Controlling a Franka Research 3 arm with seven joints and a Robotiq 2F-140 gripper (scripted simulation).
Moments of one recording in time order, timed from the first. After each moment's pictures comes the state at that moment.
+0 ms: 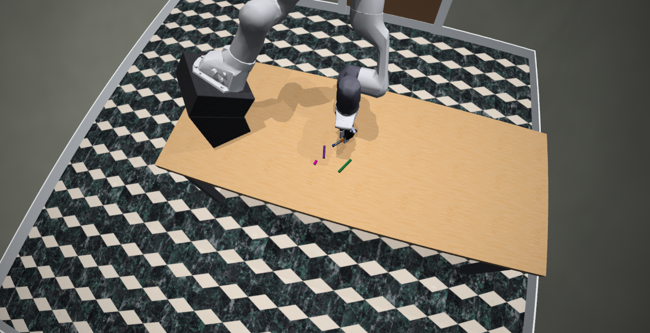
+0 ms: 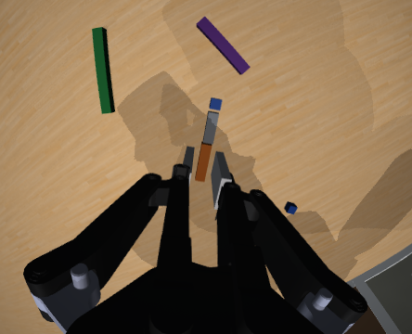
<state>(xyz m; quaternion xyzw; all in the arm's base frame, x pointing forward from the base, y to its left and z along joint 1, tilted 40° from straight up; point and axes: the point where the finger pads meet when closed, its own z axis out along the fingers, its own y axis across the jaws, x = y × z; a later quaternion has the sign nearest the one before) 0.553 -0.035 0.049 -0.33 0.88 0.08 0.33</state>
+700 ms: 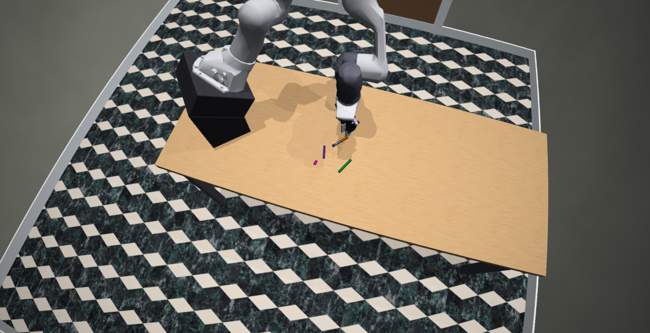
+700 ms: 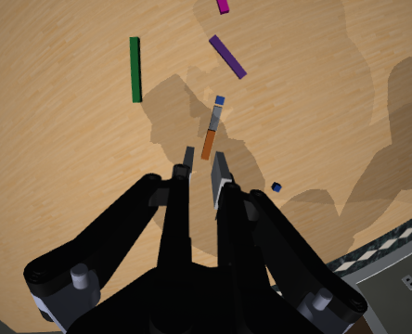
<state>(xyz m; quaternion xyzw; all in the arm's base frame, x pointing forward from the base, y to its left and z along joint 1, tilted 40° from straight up) 0.522 -0.062 0.101 -0.35 0.87 0.06 0.34</state>
